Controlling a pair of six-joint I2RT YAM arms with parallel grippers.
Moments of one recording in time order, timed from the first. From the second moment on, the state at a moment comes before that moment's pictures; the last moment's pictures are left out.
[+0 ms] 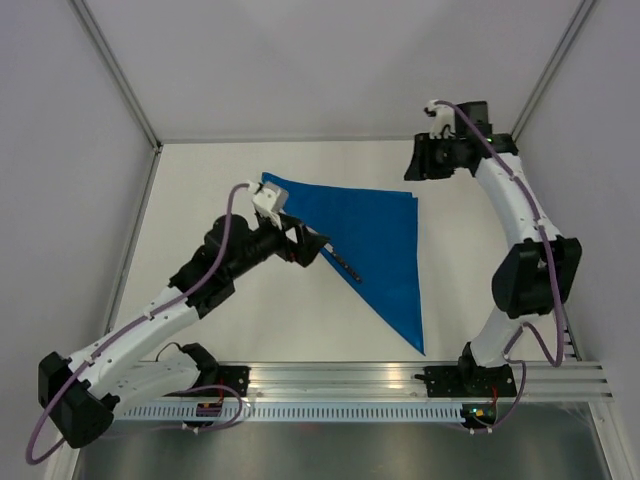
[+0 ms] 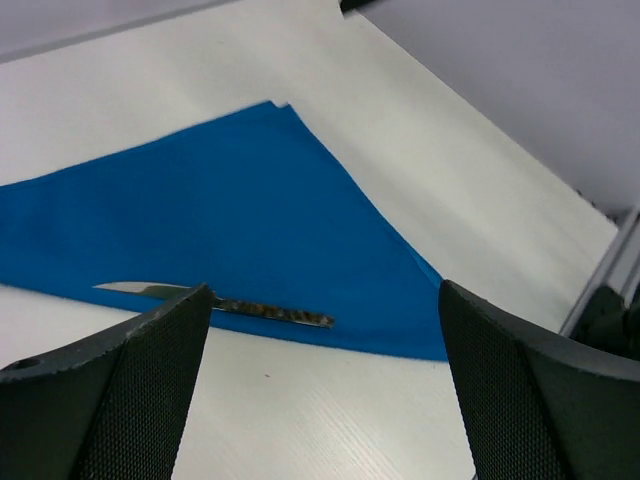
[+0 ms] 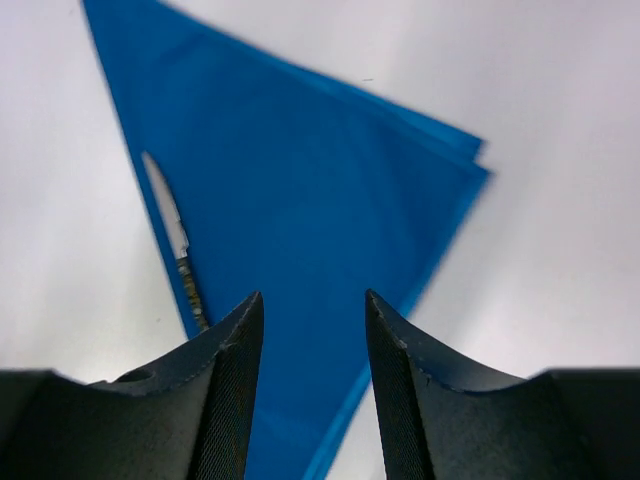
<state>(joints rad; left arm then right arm) -0.67 0.96 0.84 -0.03 0.11 -0.29 0.15 1.81 1.75 -0.81 -0.41 0.02</state>
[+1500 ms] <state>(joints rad) -1.55 2.03 0.76 1.01 -0.29 0.60 -0.17 1.62 1.41 -0.64 -0.50 0.05</state>
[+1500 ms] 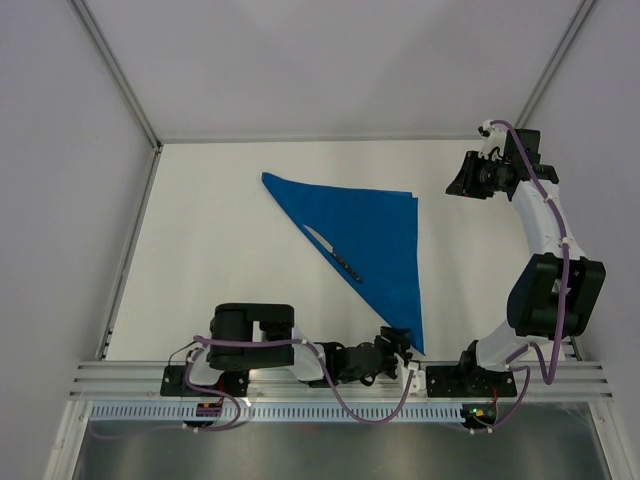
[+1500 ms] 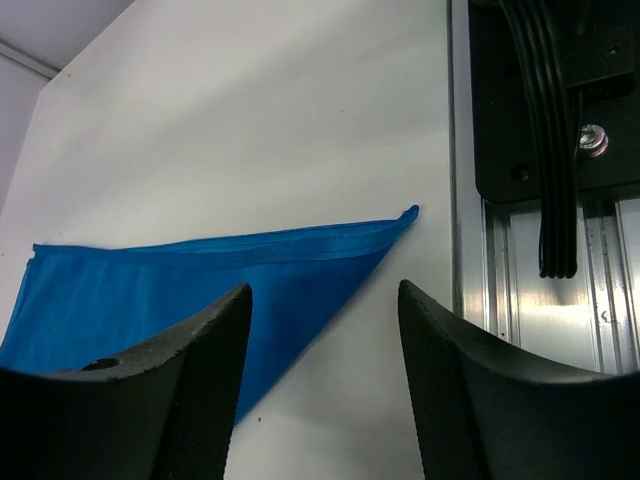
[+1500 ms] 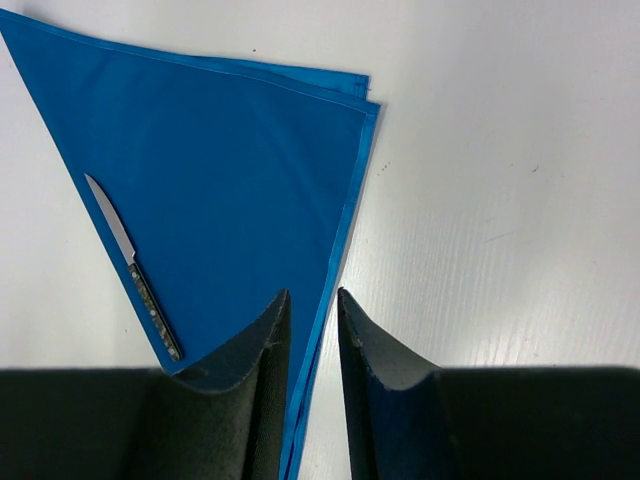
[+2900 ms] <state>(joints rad) -1.47 2.01 0.85 0.92 -0.27 0.40 -0.17 1.62 1.40 -0.63 -0.50 0.06</state>
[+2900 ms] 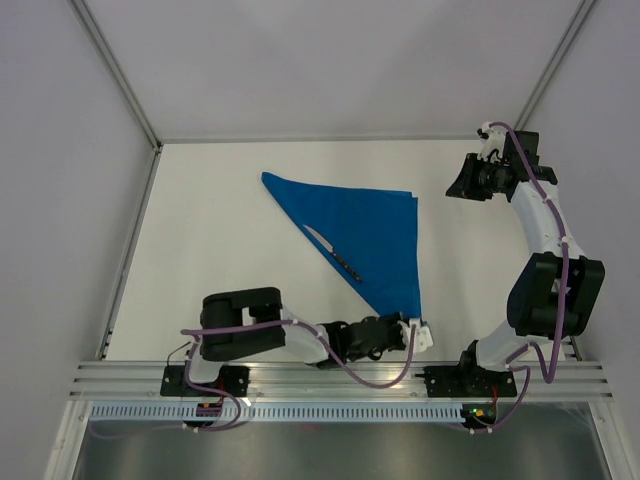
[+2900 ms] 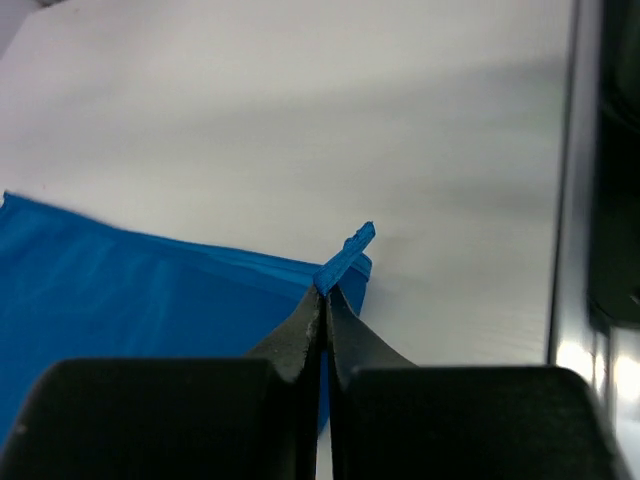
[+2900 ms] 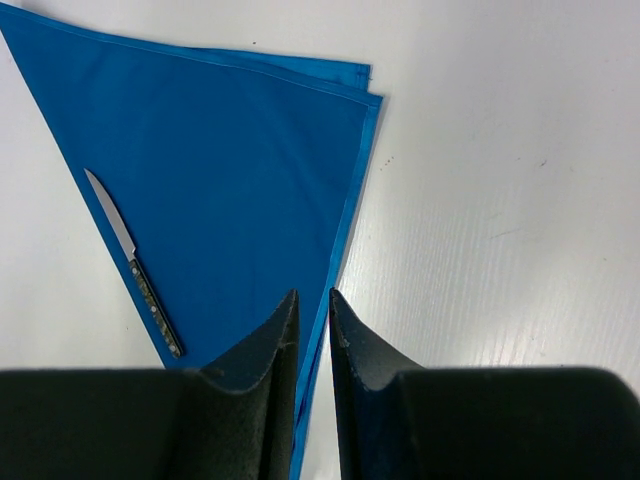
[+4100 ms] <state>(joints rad) -0.67 1.76 0.81 0.57 -0.16 -0.65 -0.12 1.65 1.40 -0.64 -0.52 0.05</state>
